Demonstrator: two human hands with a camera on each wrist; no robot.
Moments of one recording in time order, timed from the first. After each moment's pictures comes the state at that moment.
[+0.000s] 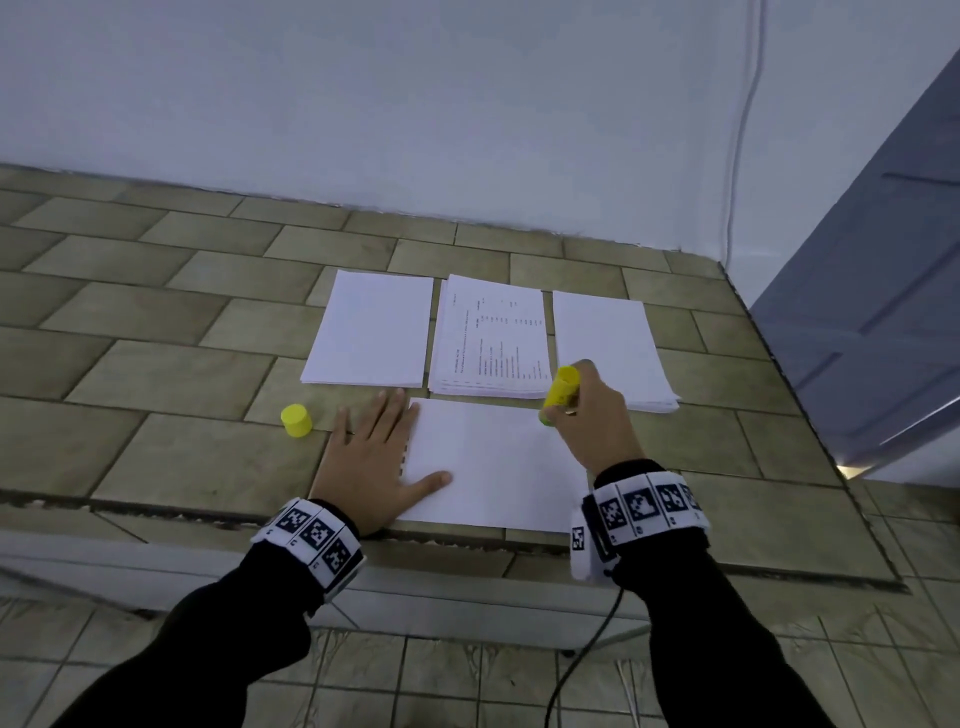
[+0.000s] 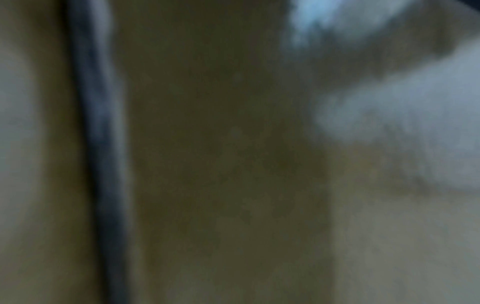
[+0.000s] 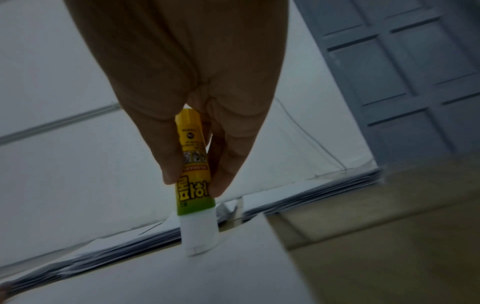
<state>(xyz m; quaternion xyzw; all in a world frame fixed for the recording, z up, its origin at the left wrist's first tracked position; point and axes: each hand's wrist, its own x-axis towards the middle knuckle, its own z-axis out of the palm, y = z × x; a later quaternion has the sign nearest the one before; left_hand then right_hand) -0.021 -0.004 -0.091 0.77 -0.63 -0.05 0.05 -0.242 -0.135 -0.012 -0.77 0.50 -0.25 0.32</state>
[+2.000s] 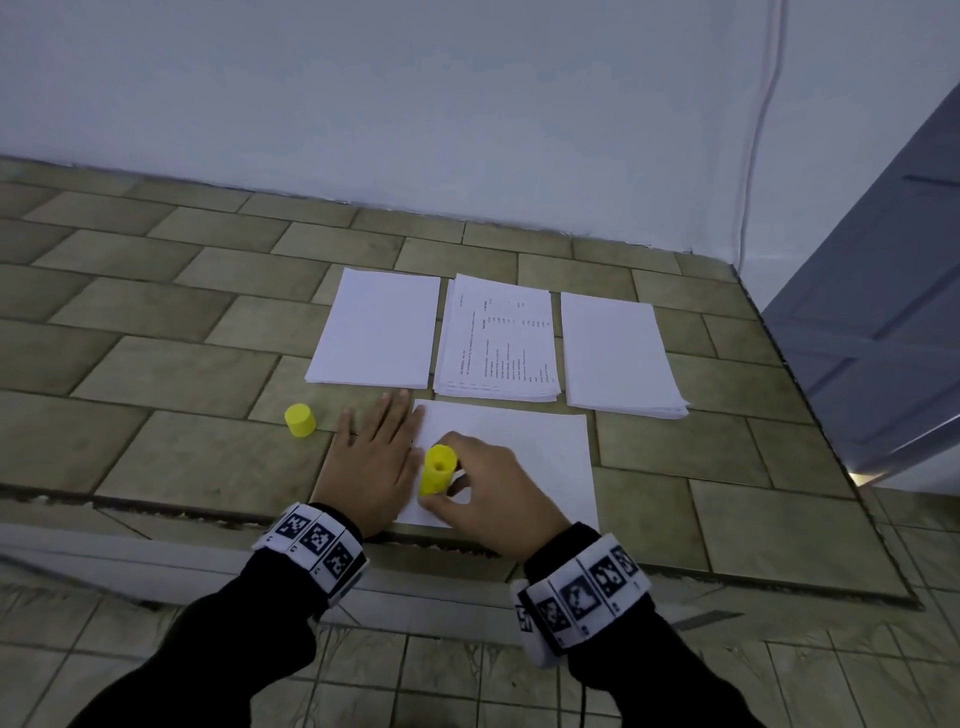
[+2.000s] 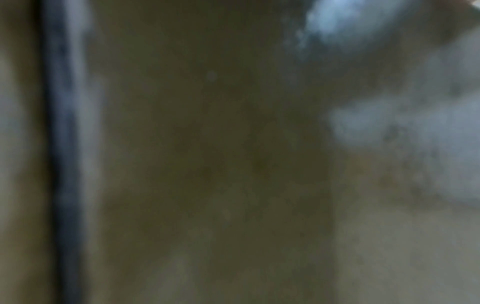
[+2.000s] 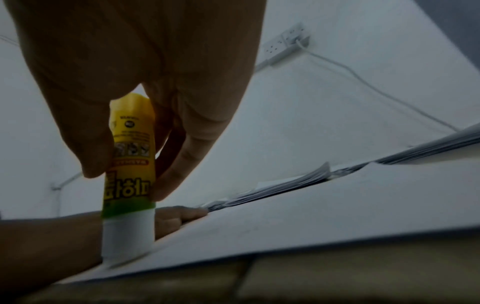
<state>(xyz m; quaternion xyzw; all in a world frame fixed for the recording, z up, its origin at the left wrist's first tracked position) -0.014 -0.006 -0.105 0.75 -0.65 -0.01 0.08 -0.194 -0.060 -0.029 -0.87 0.23 -0.18 0.38</state>
